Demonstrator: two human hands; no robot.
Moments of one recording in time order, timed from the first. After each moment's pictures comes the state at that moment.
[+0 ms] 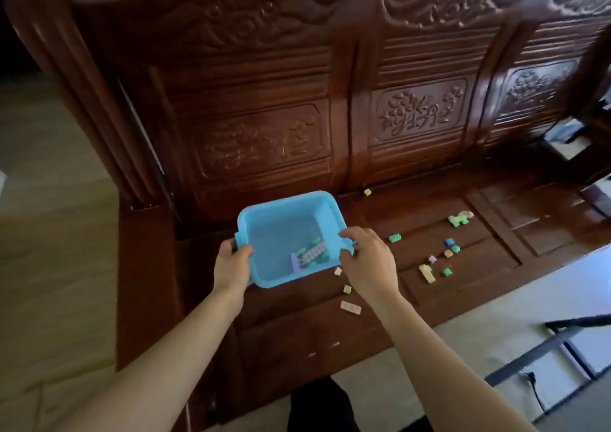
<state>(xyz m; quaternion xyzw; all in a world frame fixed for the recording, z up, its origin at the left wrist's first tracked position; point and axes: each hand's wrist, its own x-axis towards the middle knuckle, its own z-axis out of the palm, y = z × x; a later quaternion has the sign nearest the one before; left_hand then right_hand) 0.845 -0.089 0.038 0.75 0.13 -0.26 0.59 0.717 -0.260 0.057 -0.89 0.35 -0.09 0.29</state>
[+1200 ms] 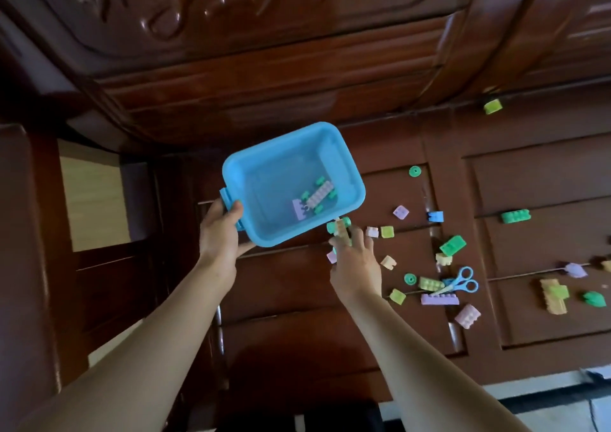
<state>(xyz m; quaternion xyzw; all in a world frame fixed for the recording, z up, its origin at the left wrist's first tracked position) 0.971 -0.172 -0.225 0.70 0.34 -0.28 0.56 0.837 -0.315 -0.273 -0.88 0.29 0.27 0.25</state>
